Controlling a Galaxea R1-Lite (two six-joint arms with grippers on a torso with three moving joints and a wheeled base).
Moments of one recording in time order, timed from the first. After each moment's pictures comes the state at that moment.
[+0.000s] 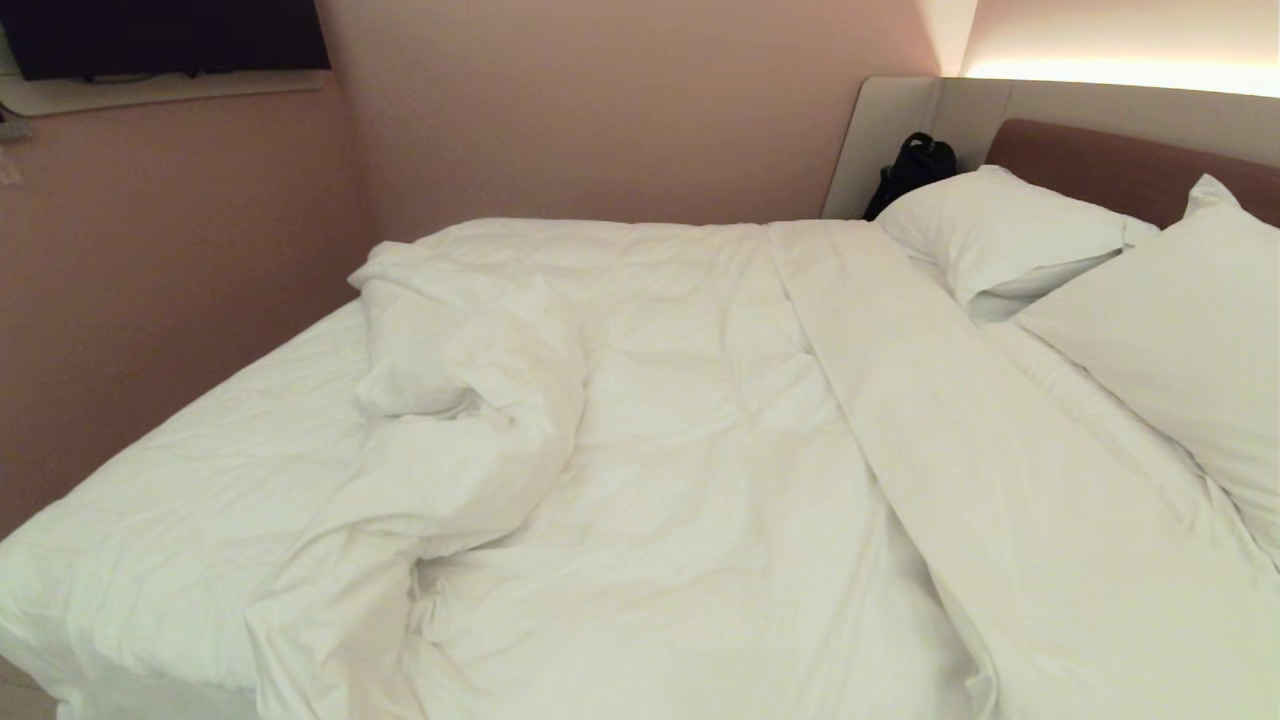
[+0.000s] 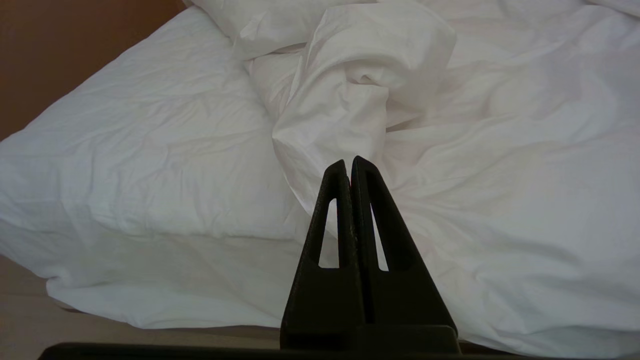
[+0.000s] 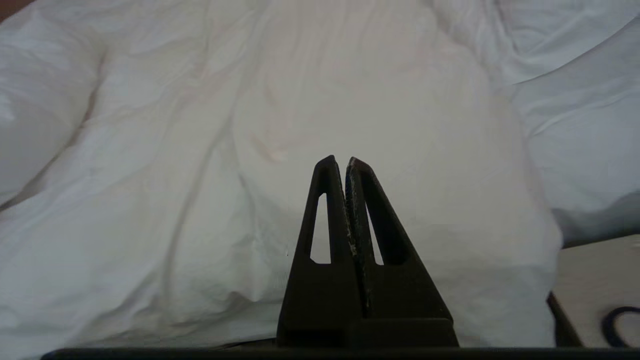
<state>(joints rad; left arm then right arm) 0.00 0.00 0.00 0.00 -0.01 0.03 0.01 0.02 -0.54 0.66 -0.15 0.25</state>
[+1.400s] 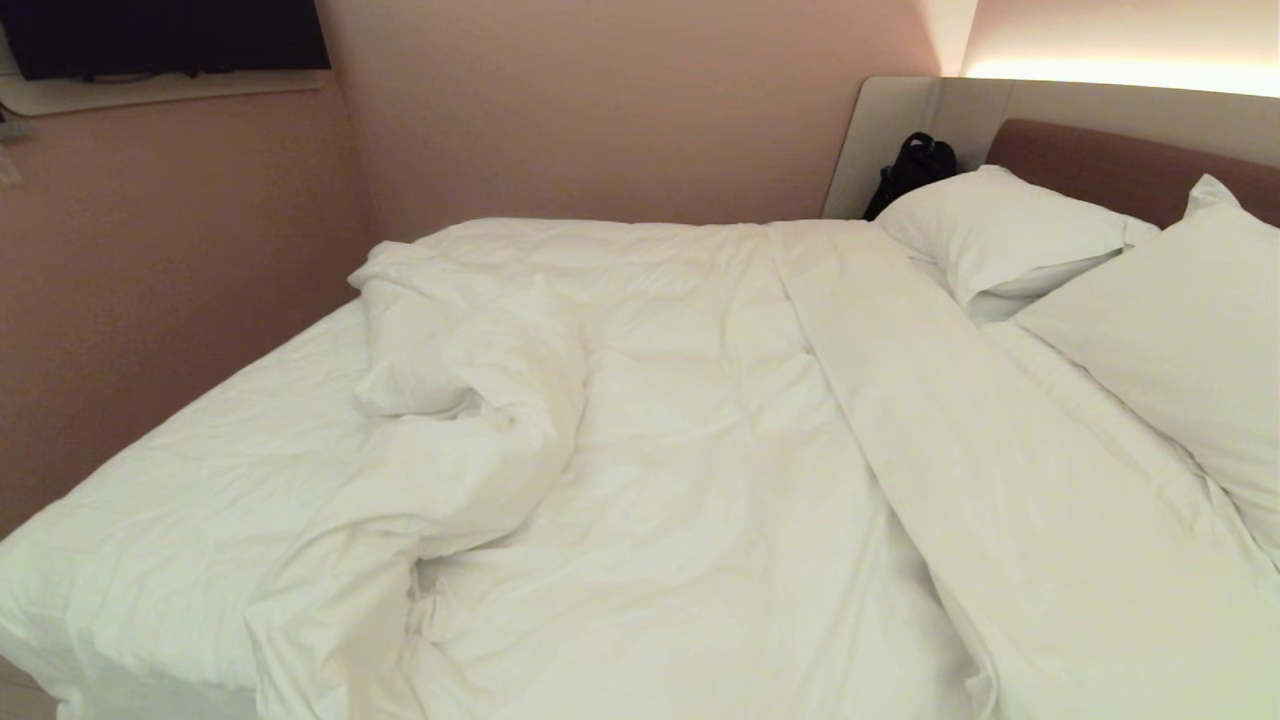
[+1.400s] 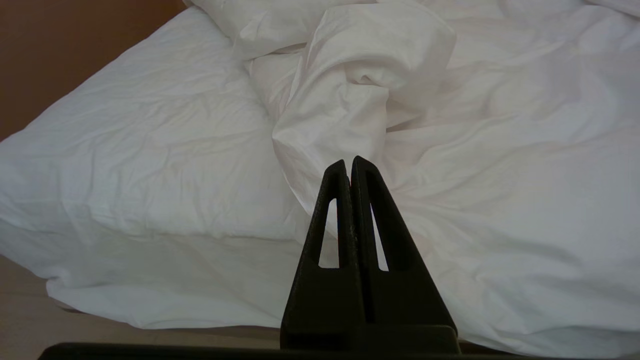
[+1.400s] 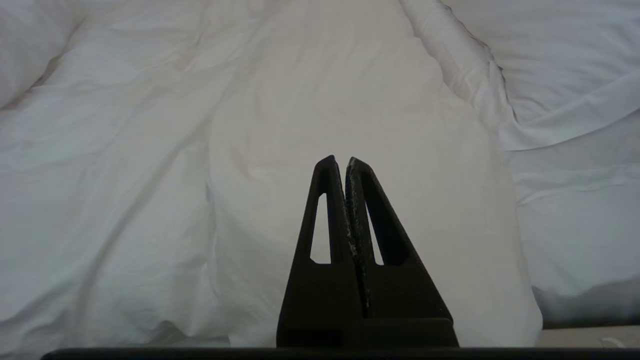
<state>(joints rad) 0.00 0.00 0.00 0.00 -0.01 0.03 0.01 0.00 -0.23 0.28 -0.13 0.01</state>
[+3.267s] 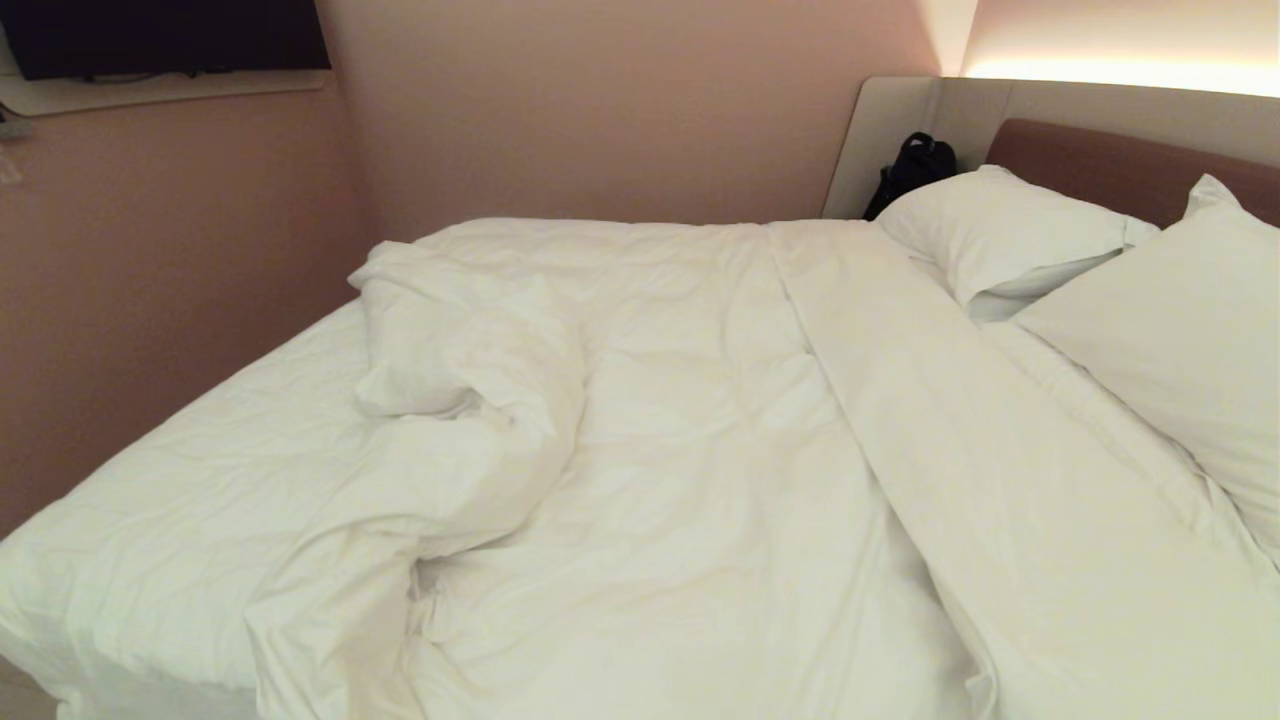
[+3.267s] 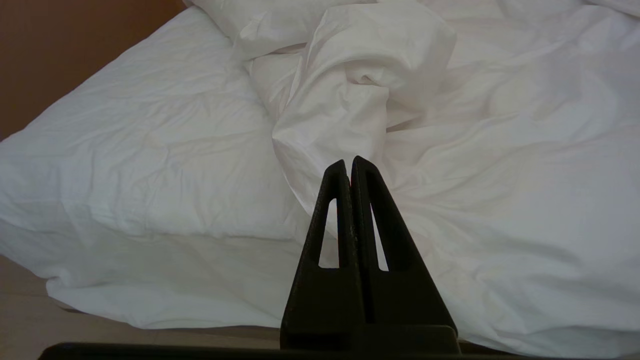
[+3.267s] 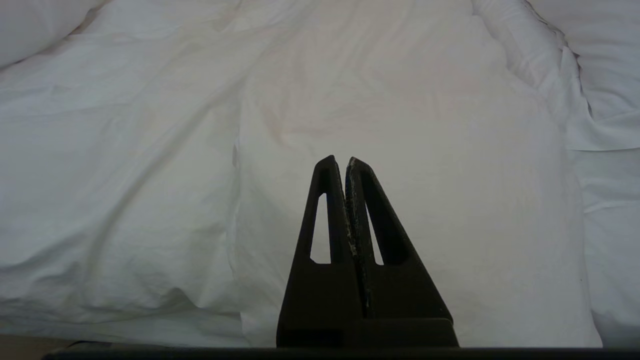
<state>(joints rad) 0.00 0.00 0.00 0.00 -0.01 0.03 0.01 0.00 -0.05 0.13 0.00 -0.03</state>
